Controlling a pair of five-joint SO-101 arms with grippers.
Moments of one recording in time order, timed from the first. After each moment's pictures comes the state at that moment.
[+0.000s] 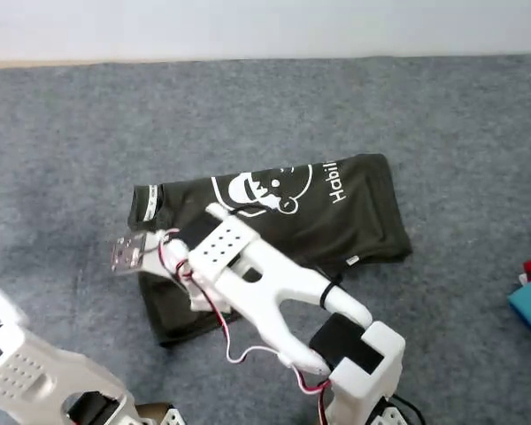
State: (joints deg) left arm -56.1 18.8 -1.7 74.4 -15.3; right arm -52.9 14.0 3.0 82.6 37.6
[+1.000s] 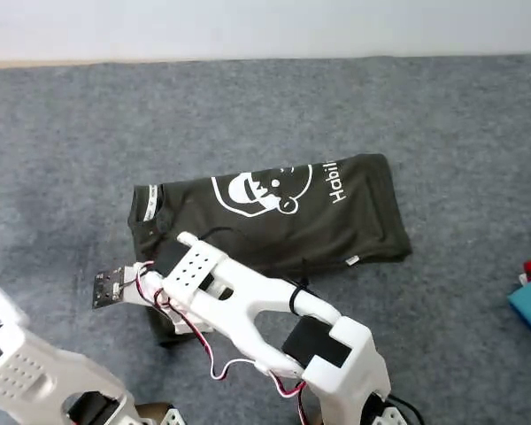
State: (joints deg) left arm -56.1 18.8 3.2 70.9 -15.3; right arm -59.1 22.0 2.9 74.1 37.5
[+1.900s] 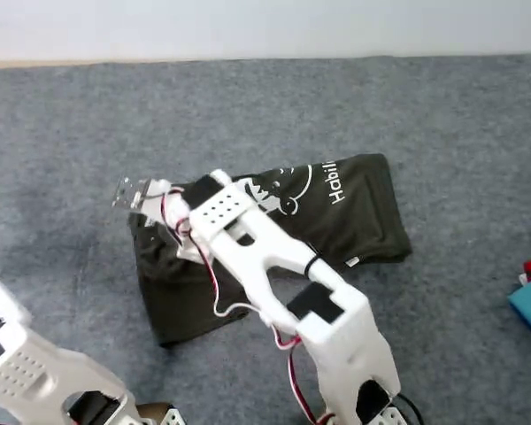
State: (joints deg) left arm -54.3 18.8 4.3 67.0 -15.3; right arm -44.9 33.4 -21.2 74.5 32.1
